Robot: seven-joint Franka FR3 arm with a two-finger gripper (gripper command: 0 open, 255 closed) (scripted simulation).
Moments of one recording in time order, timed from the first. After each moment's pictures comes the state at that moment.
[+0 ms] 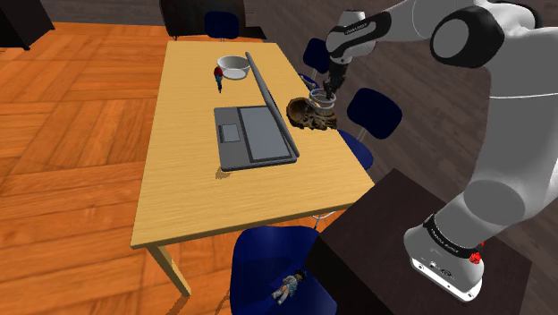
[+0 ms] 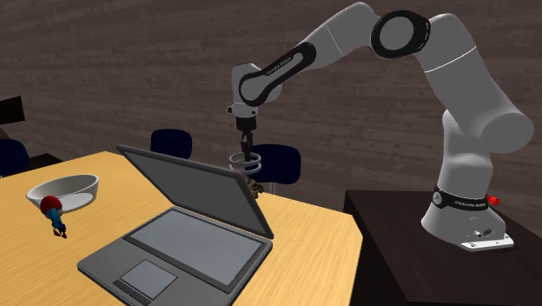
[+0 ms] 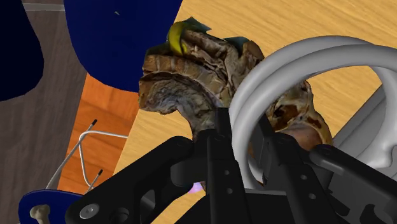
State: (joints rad) arm -0.23 0.58 -0.13 -1.56 0.06 2.13 -0.35
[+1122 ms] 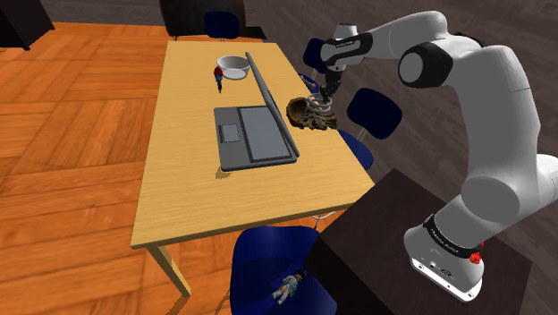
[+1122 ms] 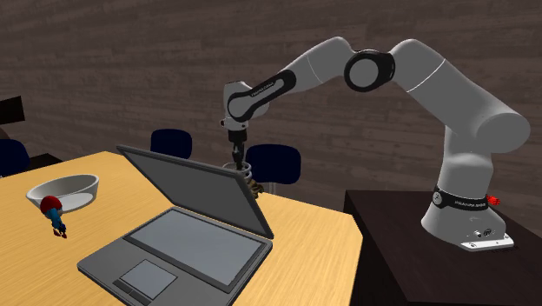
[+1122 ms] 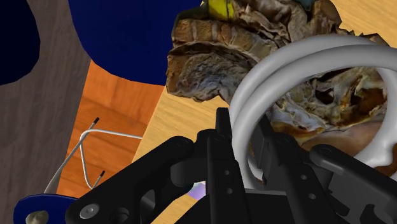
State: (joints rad) arm -0.30 0.89 -0.12 -1.20 0.08 2.07 -0.40
